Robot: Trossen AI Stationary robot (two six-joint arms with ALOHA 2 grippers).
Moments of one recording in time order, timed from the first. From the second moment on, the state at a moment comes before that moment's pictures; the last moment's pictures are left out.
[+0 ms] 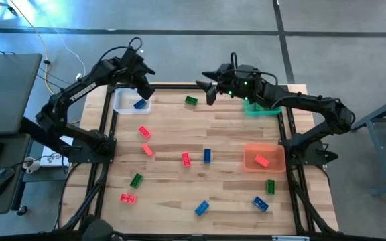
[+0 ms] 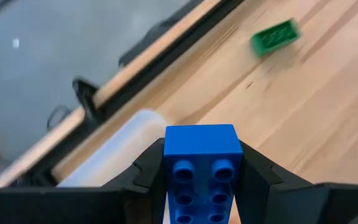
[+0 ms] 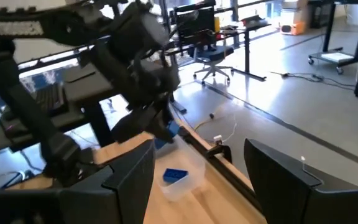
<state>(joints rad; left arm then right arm) 0.98 1.37 1.27 -0.98 -0.02 0.03 -0.33 1.44 1.30 0.01 0.11 0.18</state>
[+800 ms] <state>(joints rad) 1.06 1.73 1.27 -1.06 -0.08 -0.16 -0.53 1.44 1.30 -0.15 -0.05 0.15</state>
